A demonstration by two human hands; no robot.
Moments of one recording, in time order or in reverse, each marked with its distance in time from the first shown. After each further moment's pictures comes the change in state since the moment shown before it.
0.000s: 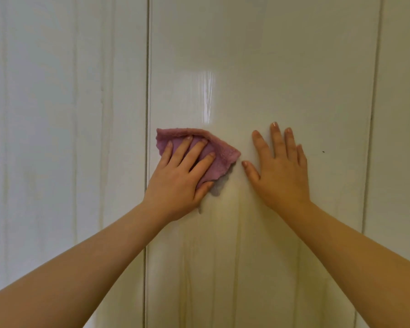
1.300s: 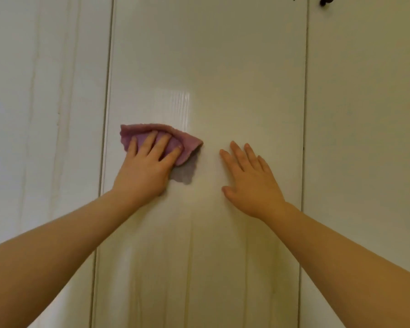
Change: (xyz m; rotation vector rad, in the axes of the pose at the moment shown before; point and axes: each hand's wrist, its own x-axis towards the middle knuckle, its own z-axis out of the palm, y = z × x) left_hand 0.059 -0.006 -0.009 0.059 0.094 -0.008; right_hand 0.015 0.045 -0.057 -0.057 -0.319 -0.201
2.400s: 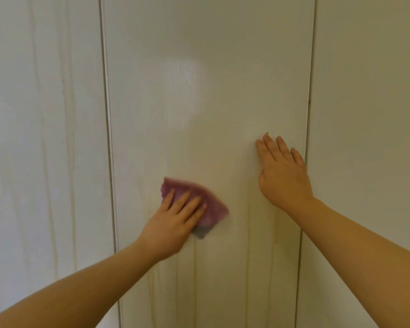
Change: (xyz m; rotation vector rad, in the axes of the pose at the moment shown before) left_hand -0.131 0.103 0.005 -0.109 -0.169 0.281; right_hand -0.064 0.024 0.030 0.056 0.028 0.197
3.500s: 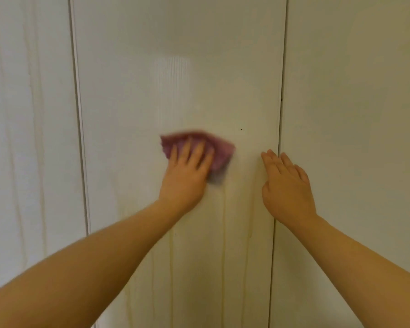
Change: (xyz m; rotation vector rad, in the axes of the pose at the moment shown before) left_hand 0.114 0.014 -0.004 0.031 0.109 -0.293; right_hand -0.038 0.044 0.003 0.058 -0.013 0.084
